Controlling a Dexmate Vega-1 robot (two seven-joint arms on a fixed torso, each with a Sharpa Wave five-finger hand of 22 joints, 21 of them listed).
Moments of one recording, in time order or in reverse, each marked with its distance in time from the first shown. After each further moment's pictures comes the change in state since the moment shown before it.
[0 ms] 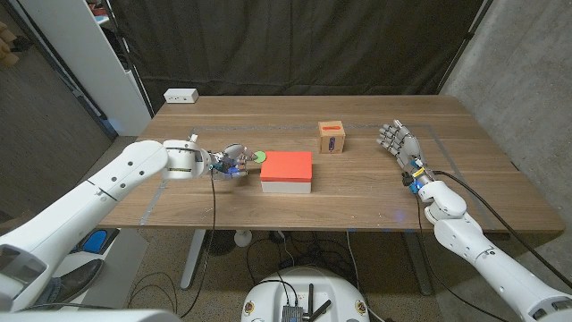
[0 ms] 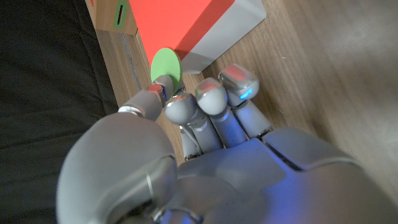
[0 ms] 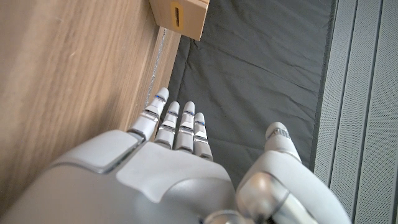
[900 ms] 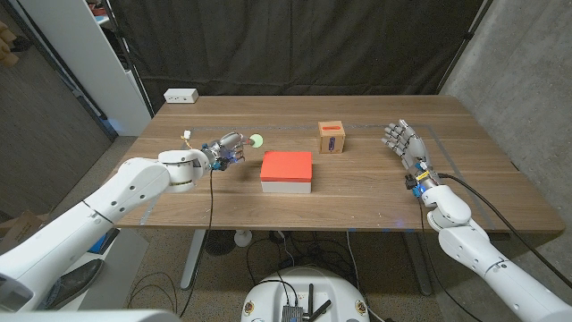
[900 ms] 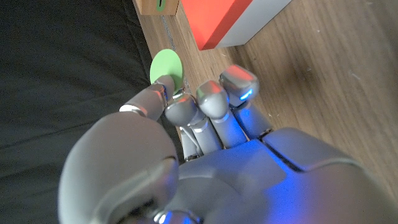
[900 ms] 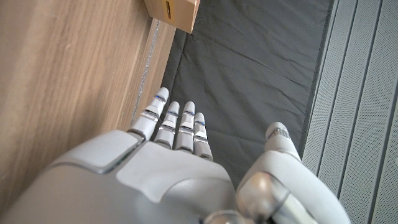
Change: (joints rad) left arm 0.140 -0.002 -0.047 -0.099 0.280 -0.276 -0.072; left_hand 0.030 0.003 -0.015 0.004 0.000 0.000 0.000 -0.012 0.000 0.004 0.007 0.008 0.006 0.000 0.000 0.000 0.035 -0.005 0.005 0.000 0.001; right arm -0.111 -0.035 0.037 -0.157 -0.034 0.001 -0.122; right_hand 0.000 0.000 -0.004 0.004 0.000 0.000 0.000 0.000 0.000 0.000 0.000 0.000 0.005 0.000 0.000 0.000 0.000 0.000 0.000 0.000 0.000
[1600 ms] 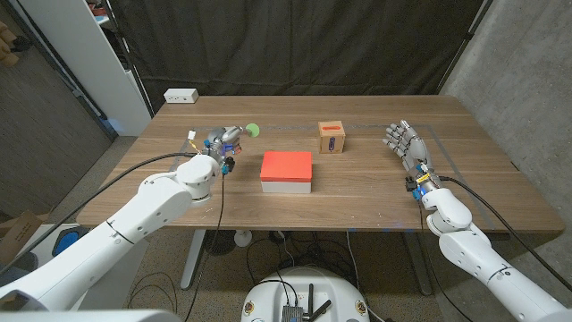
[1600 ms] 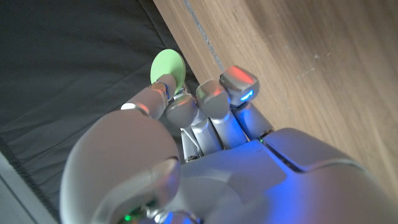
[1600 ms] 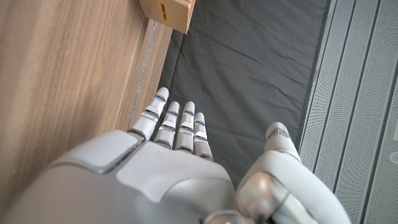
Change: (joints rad) left arm 0.045 -0.096 0.084 -0.039 0.453 -0.146 0.168; left_hand 0.037 -0.001 -0.017 -0.003 0.004 0.009 0.009 -0.010 0.000 0.007 0.014 0.008 0.007 0.008 0.000 0.000 0.025 0.000 0.000 0.008 0.002; right arm -0.044 -0.002 0.011 -0.056 -0.010 -0.002 -0.039; right_hand 0.000 0.000 0.000 0.000 0.000 0.000 0.000 -0.001 0.000 0.000 0.000 0.000 0.000 0.006 -0.006 0.000 0.000 0.000 0.000 0.000 0.000
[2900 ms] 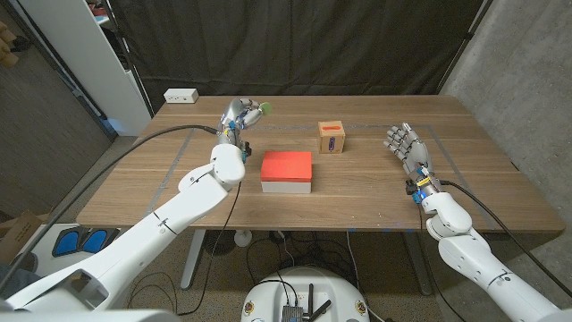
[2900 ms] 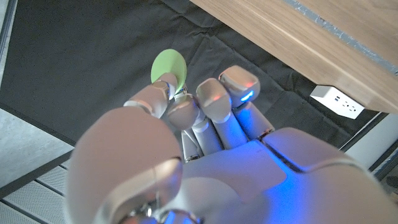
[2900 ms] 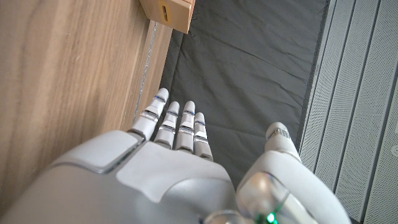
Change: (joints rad) left arm -0.153 -0.152 0.162 0.095 0.676 0.069 -0.030; left_hand 0.030 0.006 -0.034 0.004 0.000 0.006 0.006 -0.021 0.000 0.002 0.023 0.008 0.020 0.011 0.000 -0.020 0.079 -0.009 0.002 0.008 0.005; right arm -0.019 0.015 0.008 0.000 0.010 0.011 0.001; right_hand 0.007 0.007 -0.004 -0.004 0.000 0.013 0.012 -0.003 0.000 0.009 -0.002 0.000 0.005 0.007 -0.007 0.000 0.000 0.009 -0.020 0.000 0.000
